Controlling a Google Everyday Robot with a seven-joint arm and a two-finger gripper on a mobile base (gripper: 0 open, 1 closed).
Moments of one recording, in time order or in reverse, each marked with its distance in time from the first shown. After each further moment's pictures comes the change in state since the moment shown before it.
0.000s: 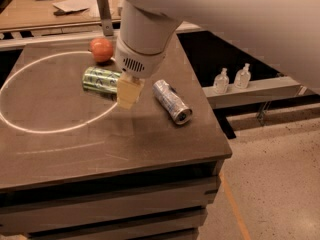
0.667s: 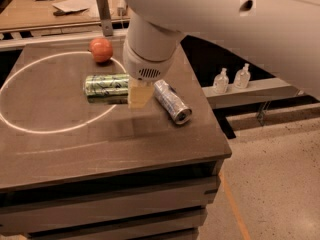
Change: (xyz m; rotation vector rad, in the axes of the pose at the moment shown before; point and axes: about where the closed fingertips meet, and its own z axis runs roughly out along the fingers) arm 0.004 -0.006 -0.001 0.088 -0.039 -0.375
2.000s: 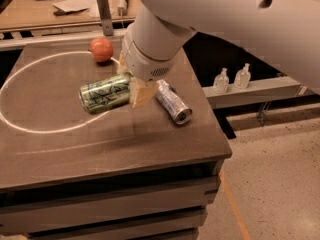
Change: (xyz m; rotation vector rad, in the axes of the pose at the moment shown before) arm -0.011 0.000 -0.003 0.009 -0.103 -0.355
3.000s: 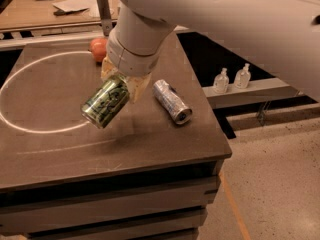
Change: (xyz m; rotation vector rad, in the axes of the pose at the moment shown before) arm -0.009 -0.017 0.025 -0.058 -0.017 -0.533
